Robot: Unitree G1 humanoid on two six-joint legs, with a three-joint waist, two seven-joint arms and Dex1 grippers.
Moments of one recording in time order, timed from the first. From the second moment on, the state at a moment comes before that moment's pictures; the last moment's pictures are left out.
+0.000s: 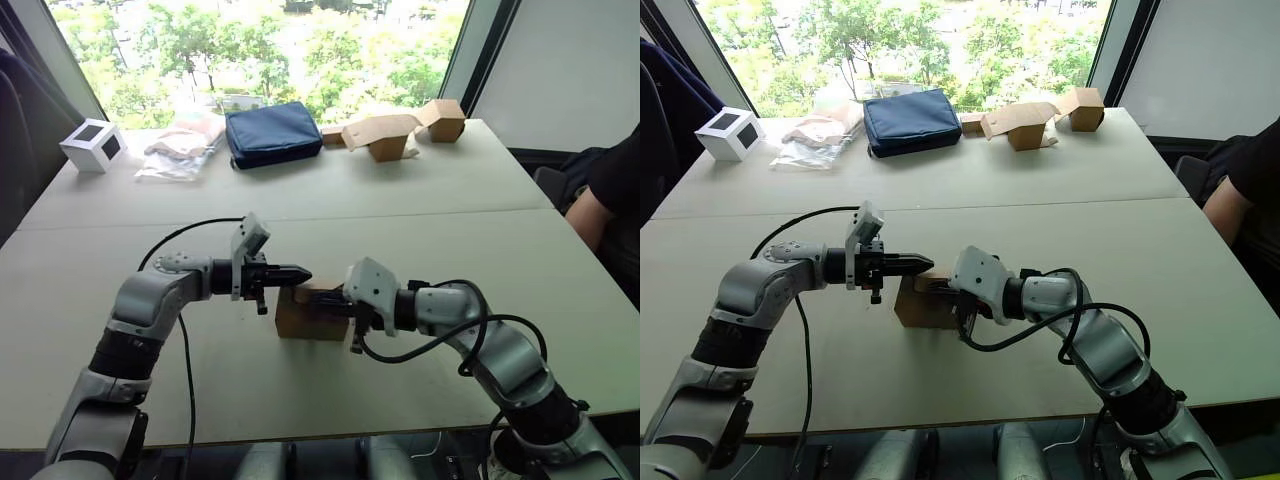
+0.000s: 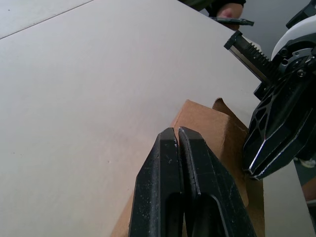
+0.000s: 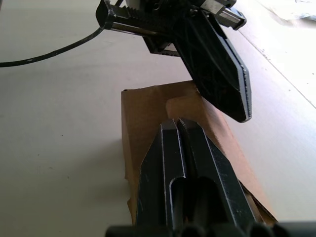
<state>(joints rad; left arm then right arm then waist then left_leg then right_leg) -0.58 0.55 -0.10 0.01 -0.53 0.76 -1.07 -0.41 -0.53 0.36 -0.49 0.20 0.61 0.79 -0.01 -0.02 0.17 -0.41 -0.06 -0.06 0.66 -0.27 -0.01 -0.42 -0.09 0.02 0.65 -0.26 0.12</state>
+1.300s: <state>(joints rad) -0.54 0.60 -0.13 0.01 -0.45 0.64 -1.15 -0.39 -0.48 0.32 -0.44 0.19 0.60 0.79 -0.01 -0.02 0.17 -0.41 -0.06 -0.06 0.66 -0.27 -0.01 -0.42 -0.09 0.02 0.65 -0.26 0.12</state>
